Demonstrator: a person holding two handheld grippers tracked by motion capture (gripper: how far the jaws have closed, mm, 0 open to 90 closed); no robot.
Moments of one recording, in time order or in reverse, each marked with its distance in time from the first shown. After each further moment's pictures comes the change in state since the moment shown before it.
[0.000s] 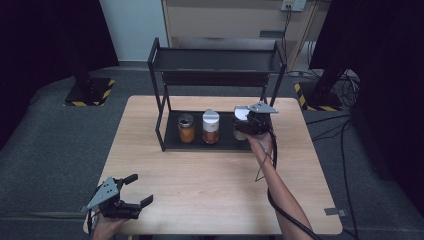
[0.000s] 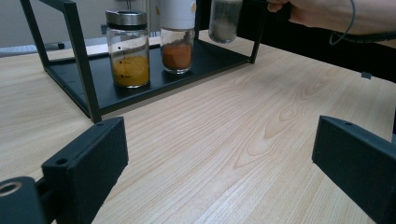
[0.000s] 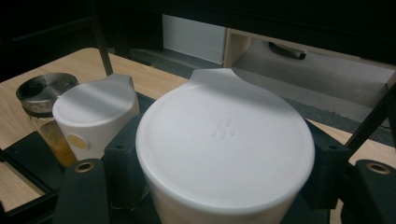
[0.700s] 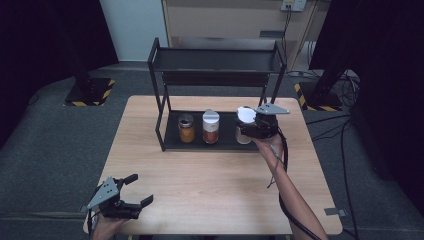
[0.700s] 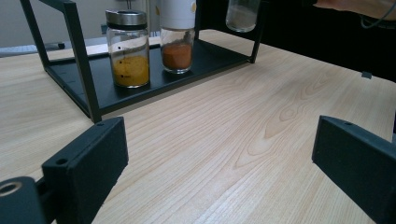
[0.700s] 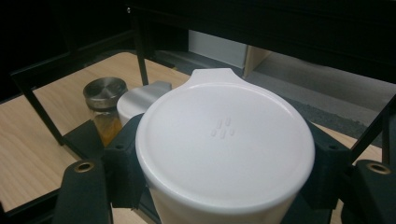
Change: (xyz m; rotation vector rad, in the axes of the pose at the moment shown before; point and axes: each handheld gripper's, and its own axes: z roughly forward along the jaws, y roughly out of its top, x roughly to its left) left arm 0.000 0.000 0.000 0.002 0.001 0.003; right arm -0.013 0.016 -0.043 -0.011 0.097 -0.018
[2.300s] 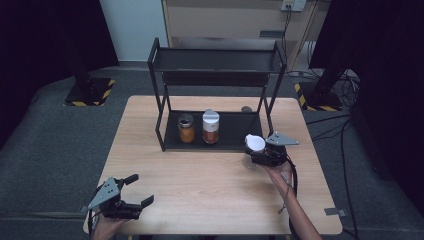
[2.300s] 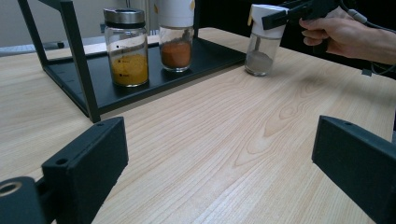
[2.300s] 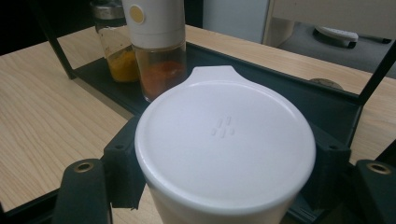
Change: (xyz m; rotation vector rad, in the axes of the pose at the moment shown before) left arm -0.001 0.001 0.001 0.006 -0.001 0.004; right arm -0.022 -0.097 -0.022 0.021 0.078 0.003
